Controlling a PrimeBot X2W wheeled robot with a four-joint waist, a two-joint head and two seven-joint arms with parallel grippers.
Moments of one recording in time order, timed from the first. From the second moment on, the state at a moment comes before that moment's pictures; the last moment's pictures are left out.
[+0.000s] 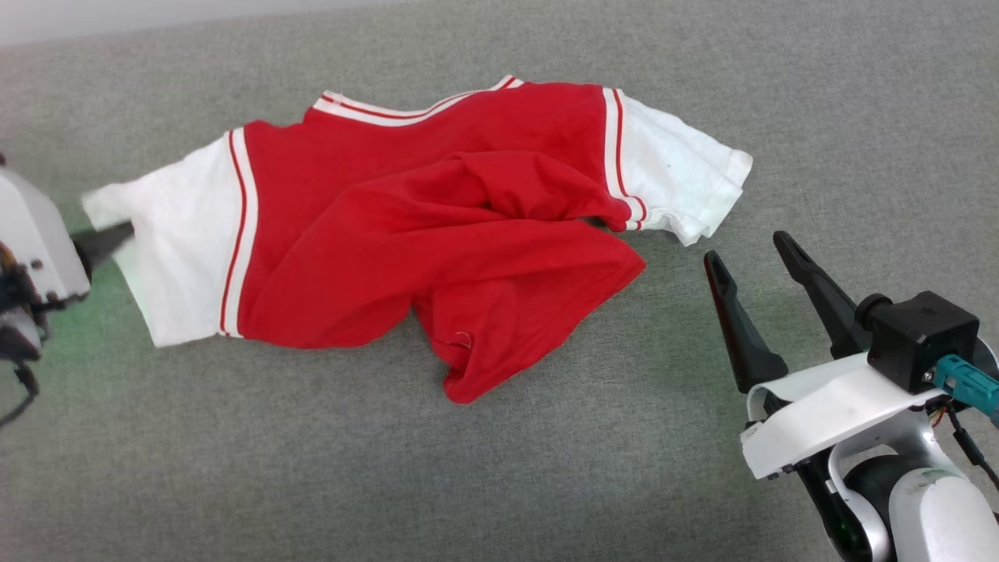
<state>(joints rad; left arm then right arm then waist) -1.09 0.85 -1.00 0.79 -1.51 -0.12 0.46 -0.22 -0.05 0.14 -0.23 0.18 0.13 0.21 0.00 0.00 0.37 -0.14</state>
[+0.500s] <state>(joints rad) -0.97 0.87 -0.97 0.57 -1.45 -0.13 0.07 -0.28 -0.05 0.14 -0.22 0.12 0.13 0.34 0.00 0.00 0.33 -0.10</state>
